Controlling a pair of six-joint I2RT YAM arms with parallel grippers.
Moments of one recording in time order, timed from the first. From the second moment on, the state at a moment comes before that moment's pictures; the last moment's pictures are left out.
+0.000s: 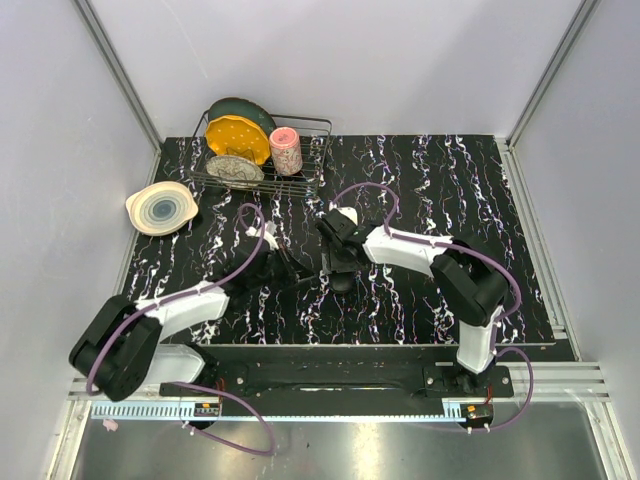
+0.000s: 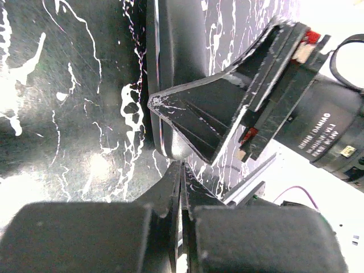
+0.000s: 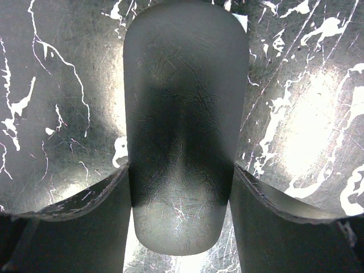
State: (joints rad) left arm -0.59 1.30 0.45 0.28 0.26 -1.06; right arm 0.82 1.89 1.25 -0.48 0.20 0.66
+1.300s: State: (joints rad) left arm -0.44 1.25 0.50 0.07 0.17 -0.86; right arm 0.78 1.85 1.26 -0.42 0.16 0.46
